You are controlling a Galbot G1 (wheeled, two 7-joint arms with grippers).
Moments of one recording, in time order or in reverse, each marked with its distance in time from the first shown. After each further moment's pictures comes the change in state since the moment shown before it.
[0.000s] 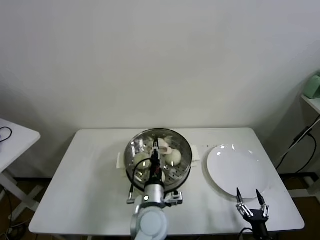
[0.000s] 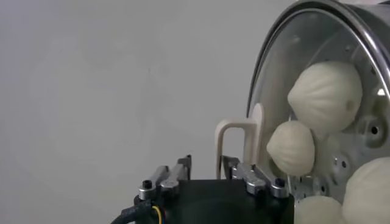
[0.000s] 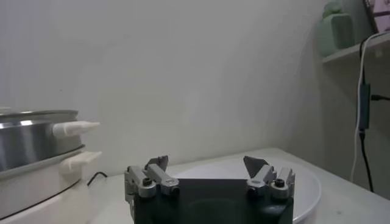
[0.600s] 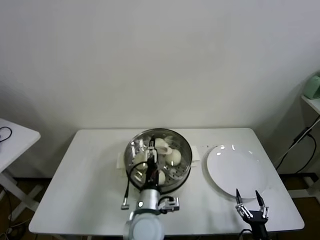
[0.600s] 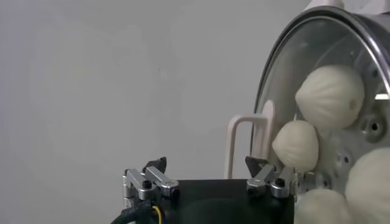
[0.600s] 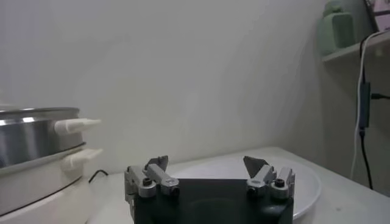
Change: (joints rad) left arm 0.062 0.048 0.001 -0.102 -0.041 -0.006 0.007; right arm -0.001 0.005 -0.003 -0.009 -0.004 0.008 -0.003
